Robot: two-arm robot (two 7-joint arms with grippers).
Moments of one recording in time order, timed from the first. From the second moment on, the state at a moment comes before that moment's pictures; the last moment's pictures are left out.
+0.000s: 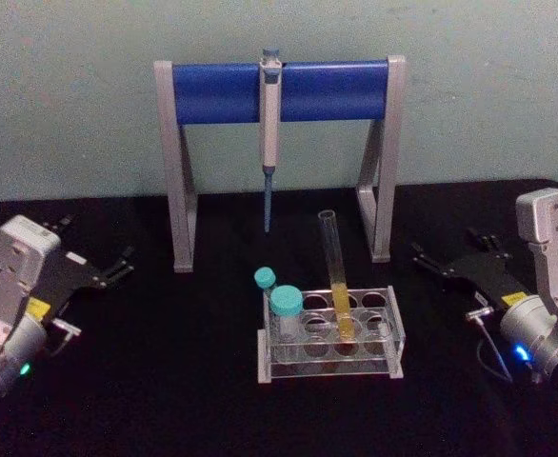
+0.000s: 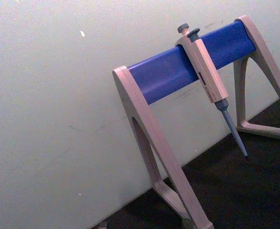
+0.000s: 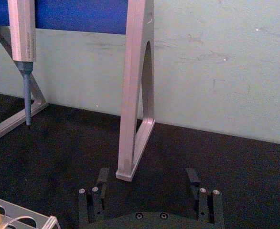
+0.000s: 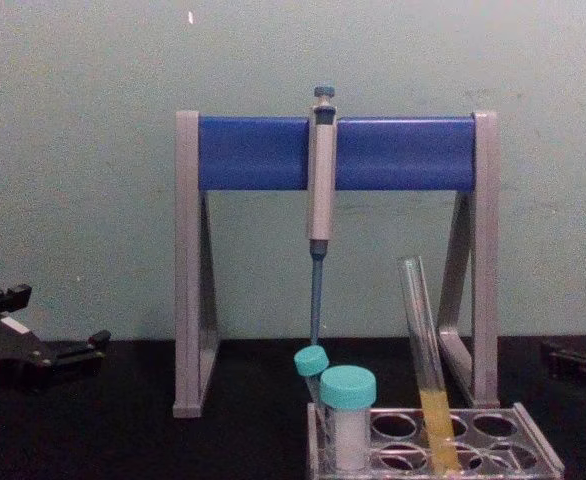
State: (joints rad) left arm -0.20 0.60 0.45 -1.41 -0.25 -0.12 0.03; right arm 0.16 0.38 -0.27 -1.42 0.34 0.08 0.12
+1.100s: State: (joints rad) left arm -0.20 0.60 0.45 -1.41 -0.25 -0.12 0.03; right arm 0.16 0.38 -0.27 -1.42 0.34 0.08 0.12
